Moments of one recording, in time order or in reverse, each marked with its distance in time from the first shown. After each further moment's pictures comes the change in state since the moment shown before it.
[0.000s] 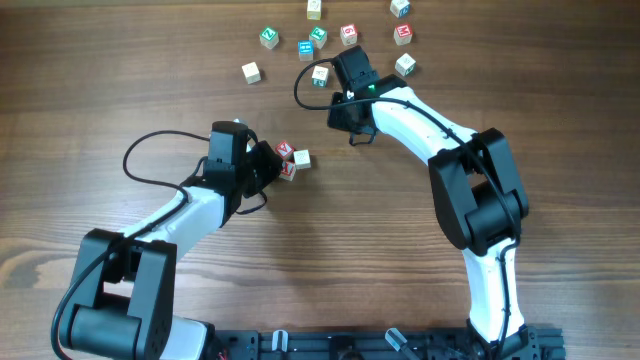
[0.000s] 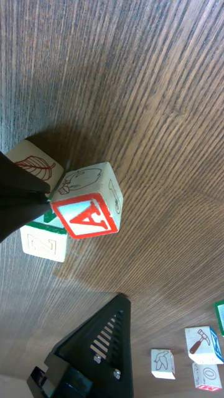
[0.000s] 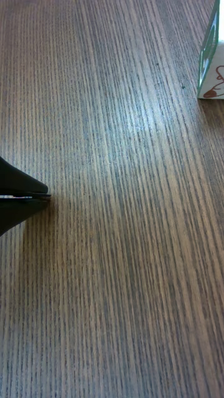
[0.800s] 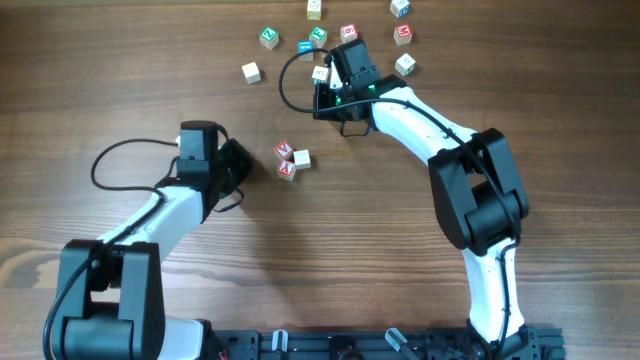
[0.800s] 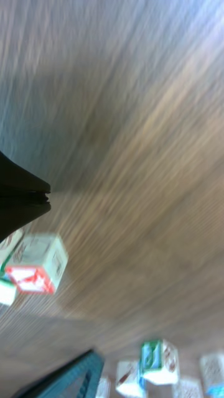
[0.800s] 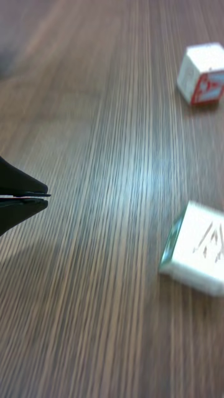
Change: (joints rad) left arm 0.153 -0.024 0.000 -0.082 -0.063 0.012; right arm 0.001 0.000 0.000 0.214 -0.259 -0.168
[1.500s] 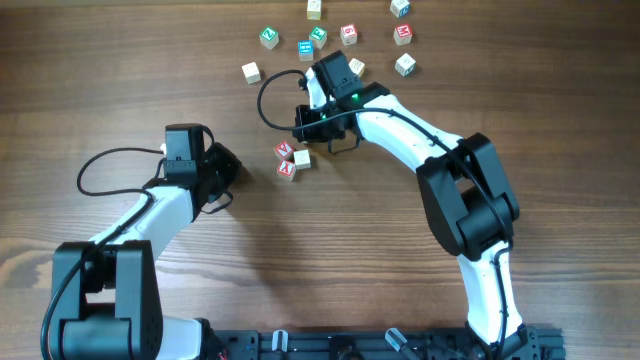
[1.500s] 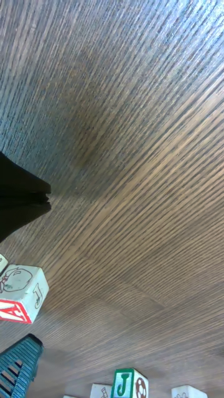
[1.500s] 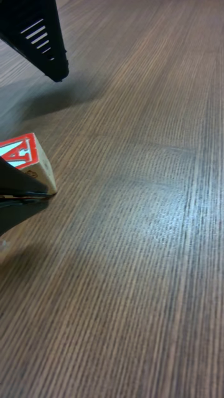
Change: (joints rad) left arm 0.066 0.000 0.000 -0.051 -0.018 0.000; right arm 0.068 0.000 -0.003 -0.107 -0.169 -0.051
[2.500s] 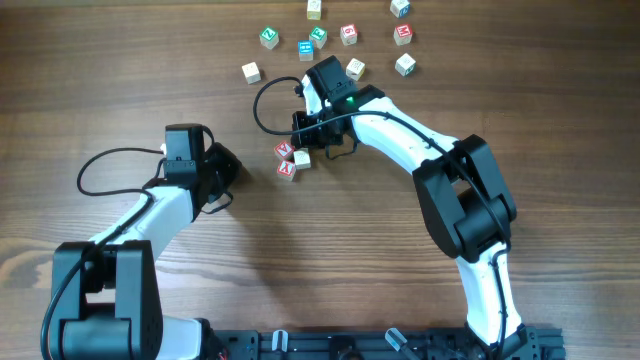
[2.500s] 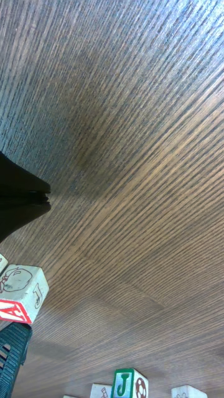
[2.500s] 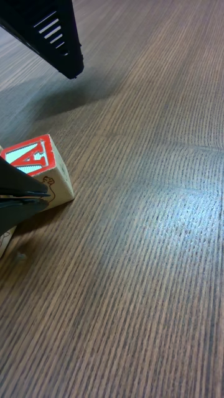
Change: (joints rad) left arm 0.000 0.000 0.000 0.000 0.000 0.000; right arm 0.023 0.000 0.000 -0.044 0.000 0.000
